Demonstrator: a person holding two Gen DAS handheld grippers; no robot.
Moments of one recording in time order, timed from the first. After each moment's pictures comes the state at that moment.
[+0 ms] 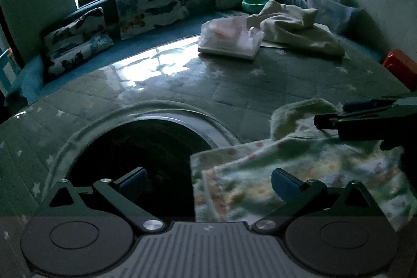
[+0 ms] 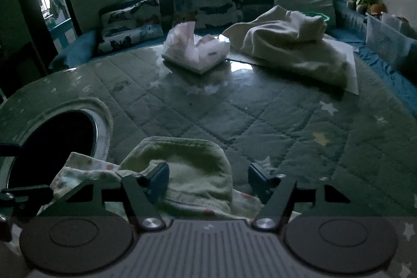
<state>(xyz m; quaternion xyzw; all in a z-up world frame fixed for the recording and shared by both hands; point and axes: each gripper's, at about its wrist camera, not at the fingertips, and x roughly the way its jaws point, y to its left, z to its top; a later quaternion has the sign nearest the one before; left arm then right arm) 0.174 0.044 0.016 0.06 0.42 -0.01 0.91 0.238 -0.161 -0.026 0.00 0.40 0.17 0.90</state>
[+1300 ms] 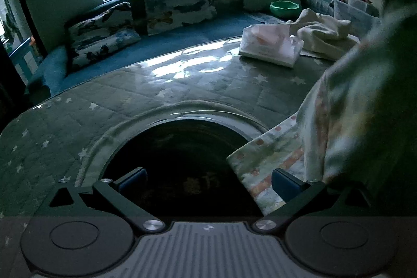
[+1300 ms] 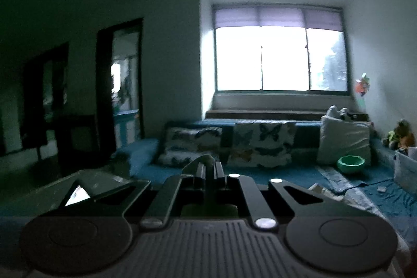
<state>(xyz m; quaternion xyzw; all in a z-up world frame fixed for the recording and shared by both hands) 0.171 0.083 0.028 0.05 0.42 0.04 0.91 0.093 -0.157 0.163 -0.02 0.10 0.30 0.95</state>
